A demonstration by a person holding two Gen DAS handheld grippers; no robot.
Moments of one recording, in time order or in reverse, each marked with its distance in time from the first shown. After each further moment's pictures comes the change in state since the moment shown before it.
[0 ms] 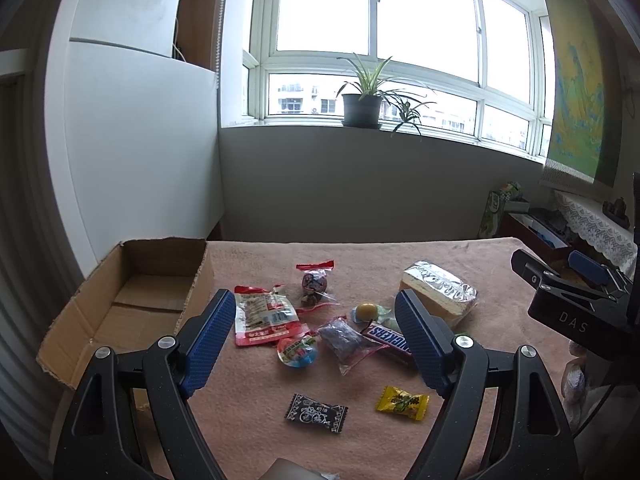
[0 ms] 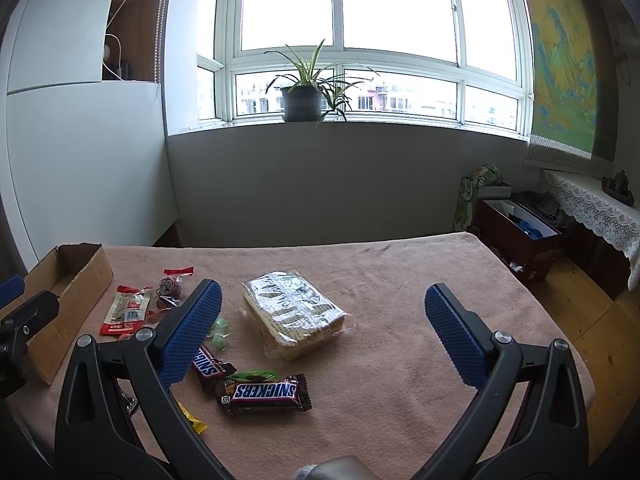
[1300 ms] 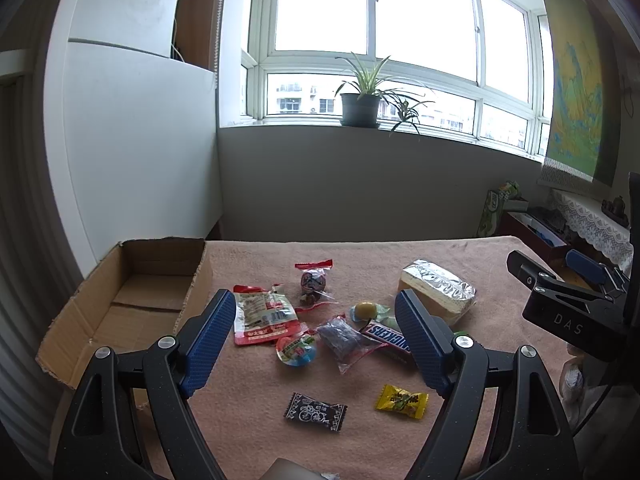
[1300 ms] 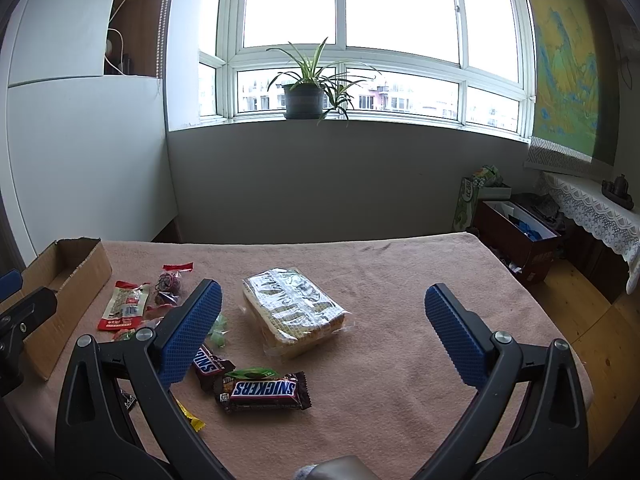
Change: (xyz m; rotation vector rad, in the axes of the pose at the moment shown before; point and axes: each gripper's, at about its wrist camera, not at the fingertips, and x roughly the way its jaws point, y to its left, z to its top) left arm 0.000 0.003 0.001 0.001 0.004 -0.004; right arm 0.001 0.001 -0.002 -0.006 0.004 0.000
